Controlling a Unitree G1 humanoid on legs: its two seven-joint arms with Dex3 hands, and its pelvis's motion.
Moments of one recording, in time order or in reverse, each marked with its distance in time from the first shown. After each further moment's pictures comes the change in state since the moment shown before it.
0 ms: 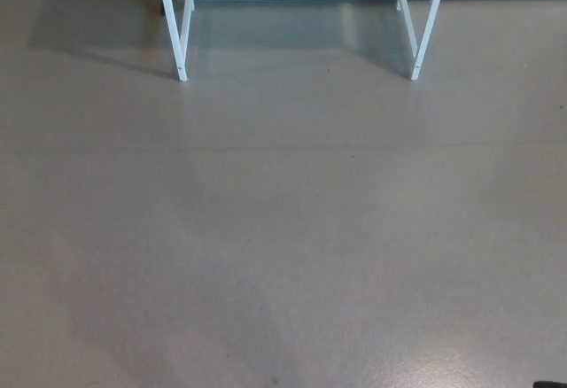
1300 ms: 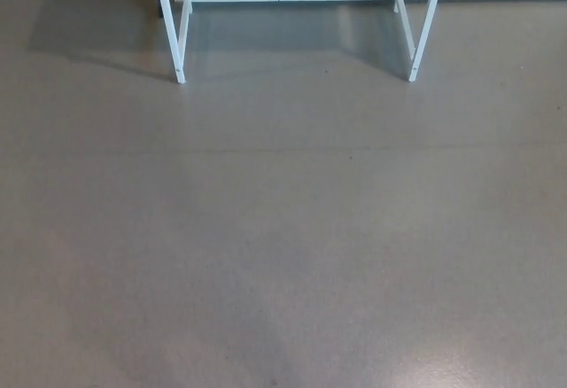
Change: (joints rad) left_arm 0.112 0.005 0.002 0.080 -0.031 -0.088 -0.078; right_arm 0.146 0.001 -0.002 0.135 0.015 -0.240 0.042
